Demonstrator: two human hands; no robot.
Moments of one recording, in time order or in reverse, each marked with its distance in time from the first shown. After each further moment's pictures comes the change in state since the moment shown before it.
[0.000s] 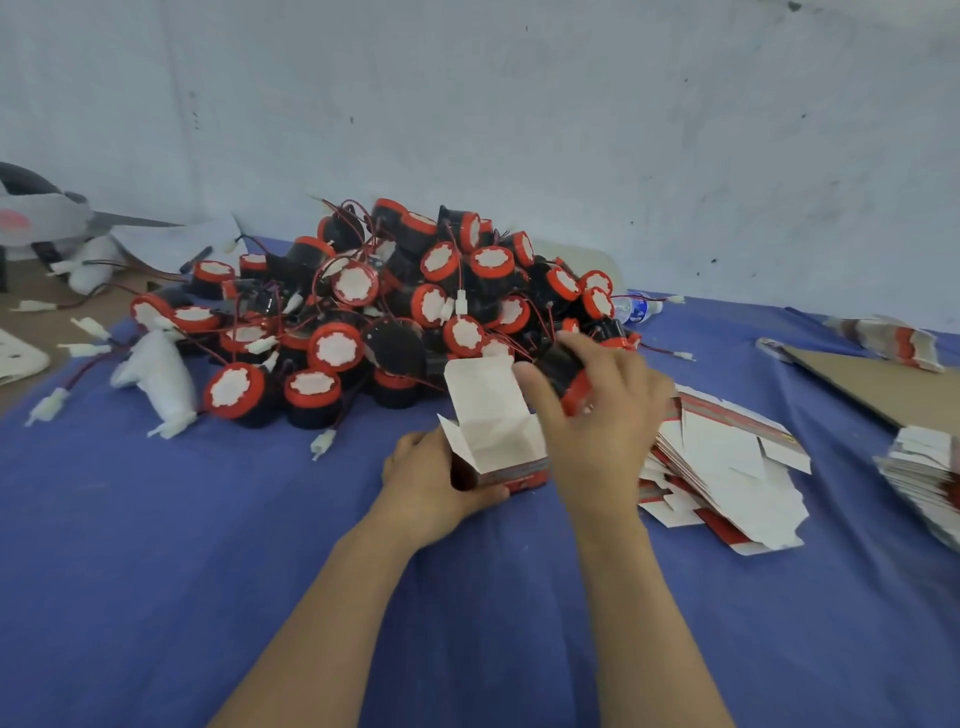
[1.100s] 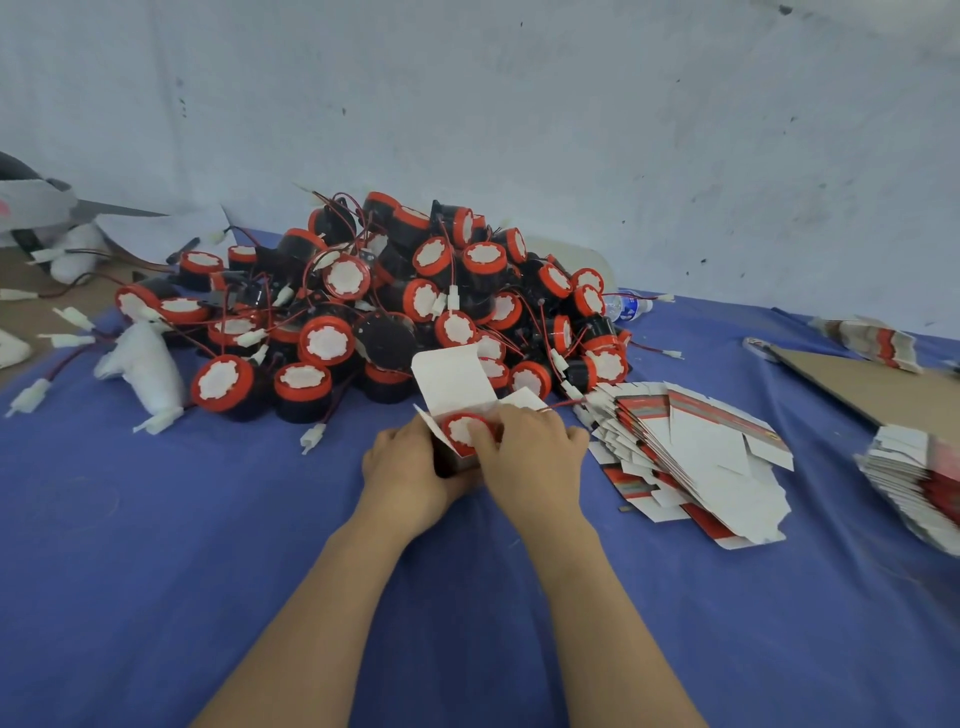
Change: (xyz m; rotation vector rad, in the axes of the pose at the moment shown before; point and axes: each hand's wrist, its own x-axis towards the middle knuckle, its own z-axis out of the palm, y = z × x) left_hand 0.004 0.000 0.001 0.077 0.093 -0.078; right_hand -0.023 -0.003 0.021 -0.414 -0.630 0.053
